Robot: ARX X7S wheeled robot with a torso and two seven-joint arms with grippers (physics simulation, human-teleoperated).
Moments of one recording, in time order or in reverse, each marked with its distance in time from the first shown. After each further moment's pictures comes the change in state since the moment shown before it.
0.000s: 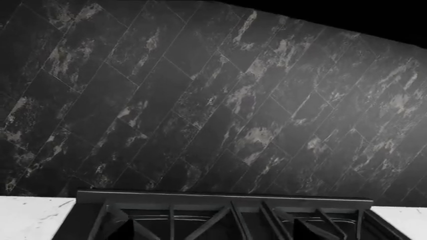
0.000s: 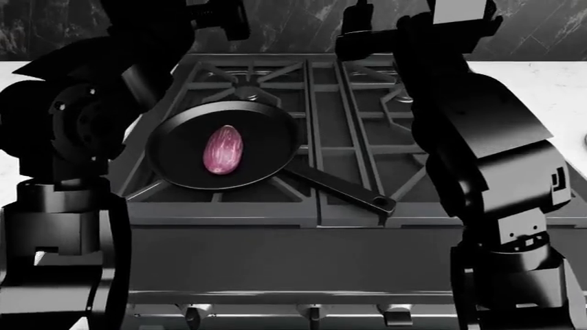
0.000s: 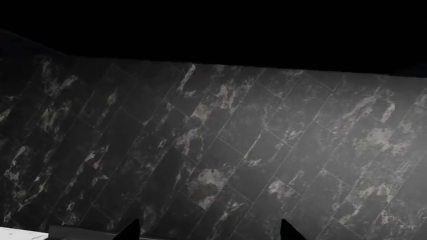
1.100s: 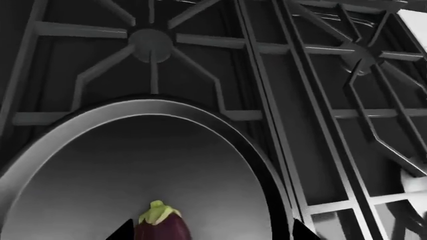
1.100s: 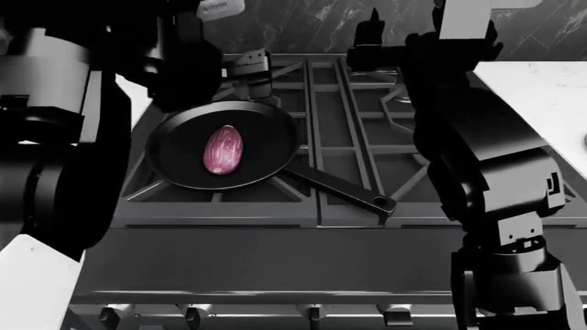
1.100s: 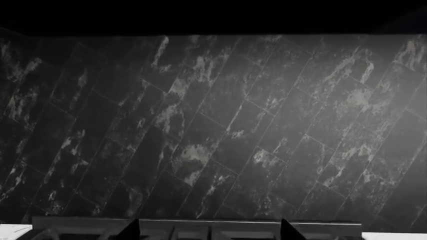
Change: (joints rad) left arm -0.536 0.135 -0.101 -1.011 0.269 -0.427 0.196; right arm -0.033 0.003 0.036 0.062 0.038 -0.015 0.052
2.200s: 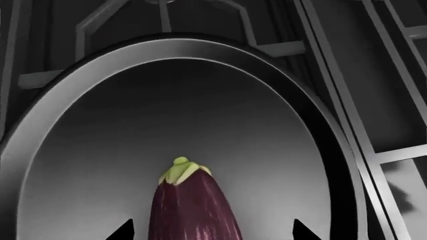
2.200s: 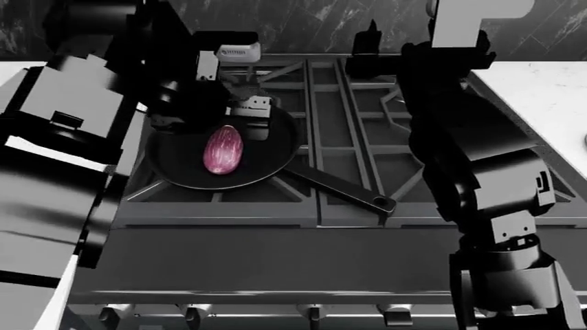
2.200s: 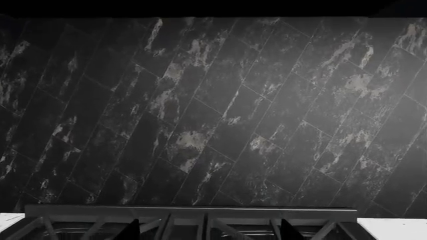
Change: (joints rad) left arm 0.045 0.017 0.530 -0.018 -0.363 -0.025 -0.009; right arm -0.003 0.003 -0.024 0.058 0.009 -0.027 0.017
